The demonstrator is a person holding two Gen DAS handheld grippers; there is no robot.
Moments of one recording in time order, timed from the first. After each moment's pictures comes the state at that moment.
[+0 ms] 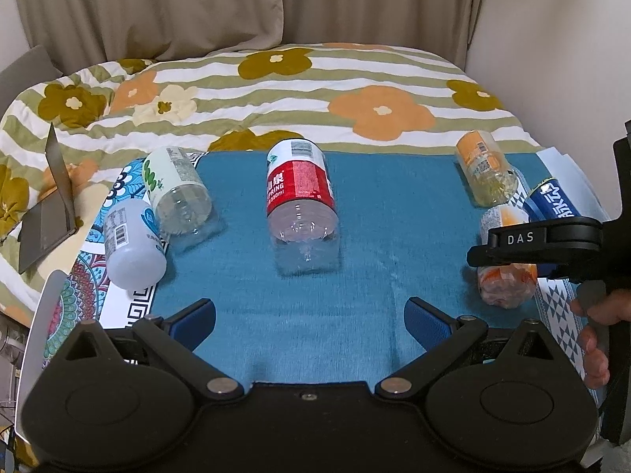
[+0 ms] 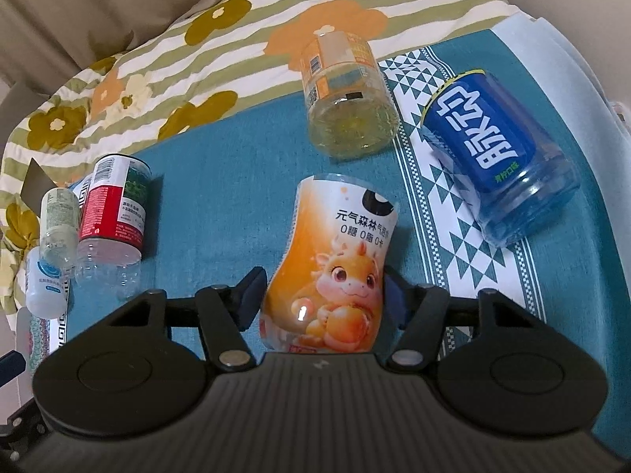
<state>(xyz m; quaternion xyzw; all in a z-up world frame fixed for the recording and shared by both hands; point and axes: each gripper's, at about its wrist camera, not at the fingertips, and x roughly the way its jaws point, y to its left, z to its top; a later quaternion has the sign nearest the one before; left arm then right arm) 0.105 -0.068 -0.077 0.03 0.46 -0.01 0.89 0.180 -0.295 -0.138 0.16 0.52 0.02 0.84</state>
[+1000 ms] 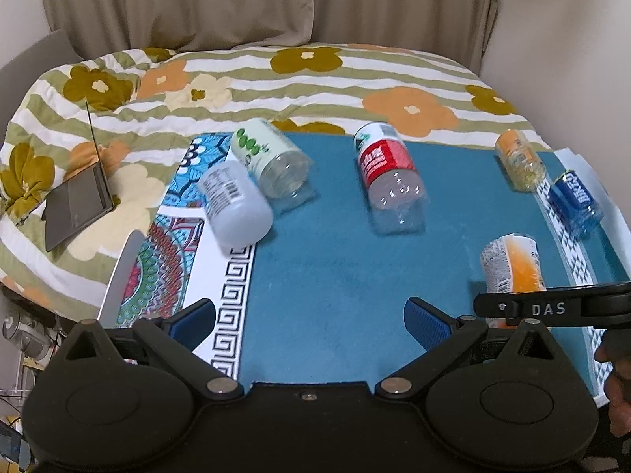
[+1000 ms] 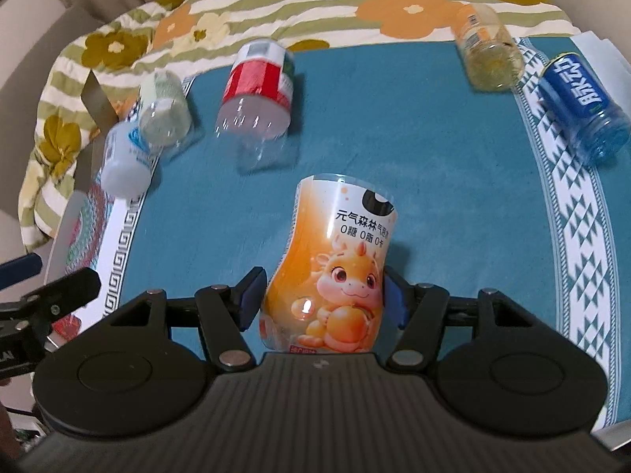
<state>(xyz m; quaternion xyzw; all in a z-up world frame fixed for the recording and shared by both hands) 0.055 0.034 -0.066 0.02 0.46 -0.01 0.89 0.096 -0.174 -0.111 0.09 0.53 0.09 0.84</state>
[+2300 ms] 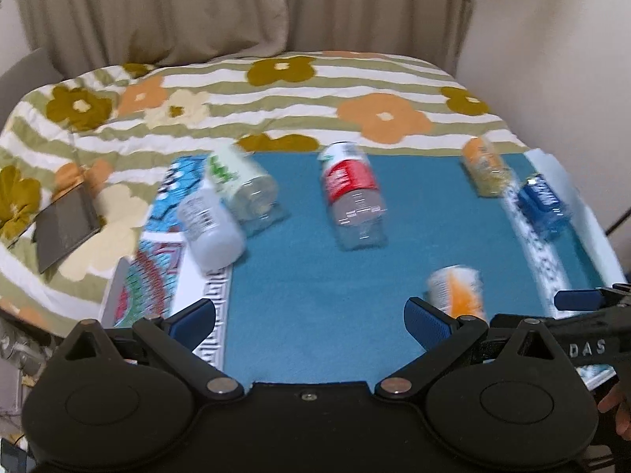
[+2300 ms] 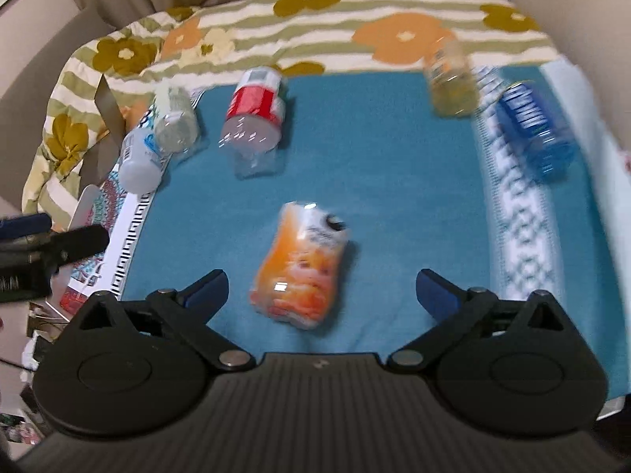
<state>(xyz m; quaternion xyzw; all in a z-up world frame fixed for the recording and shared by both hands) 0.059 0.004 -0.031 0.03 0.46 -0.05 0.89 0.057 -0.215 -0.065 0.06 0.50 0.09 0.86</state>
